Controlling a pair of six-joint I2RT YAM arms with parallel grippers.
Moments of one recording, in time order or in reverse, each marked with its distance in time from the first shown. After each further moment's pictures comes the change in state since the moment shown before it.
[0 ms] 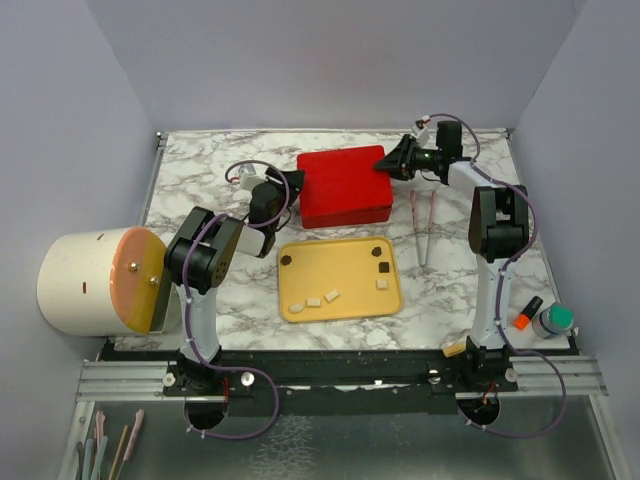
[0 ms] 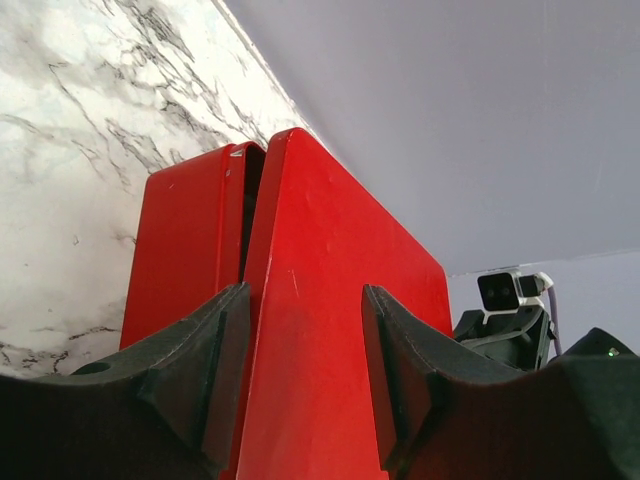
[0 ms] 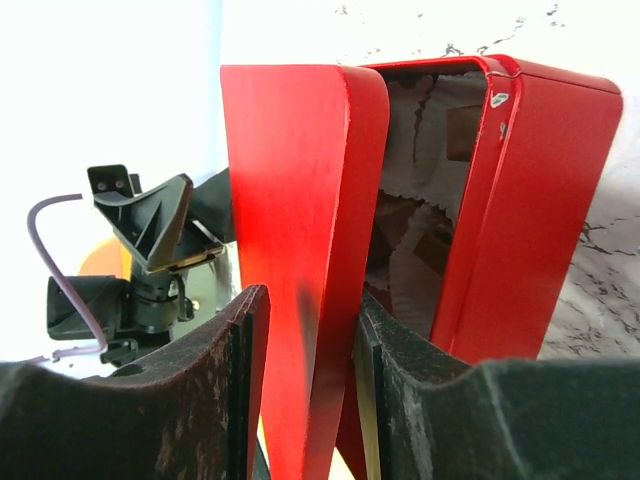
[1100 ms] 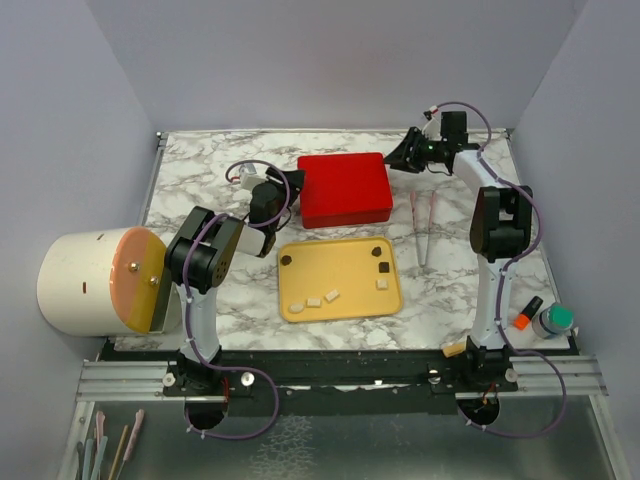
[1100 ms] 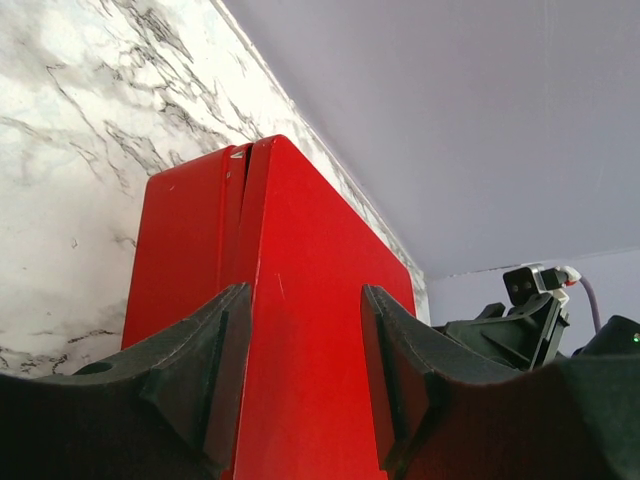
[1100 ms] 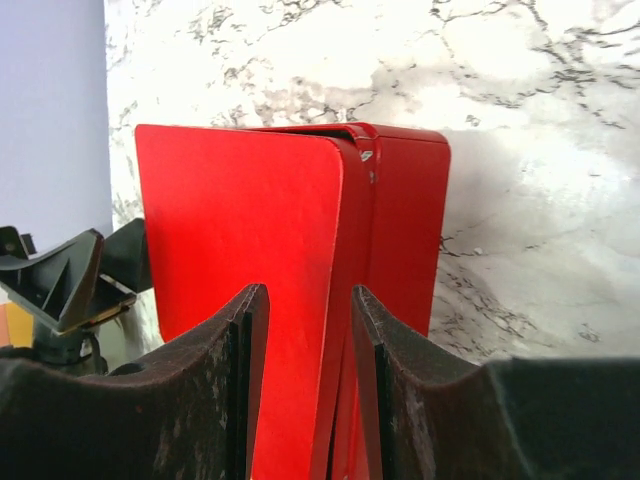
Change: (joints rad) left arm 0.000 0.006 0.009 0.000 0.002 0.014; right arm -0.011 0.000 0.150 -0.275 0.244 -0.209
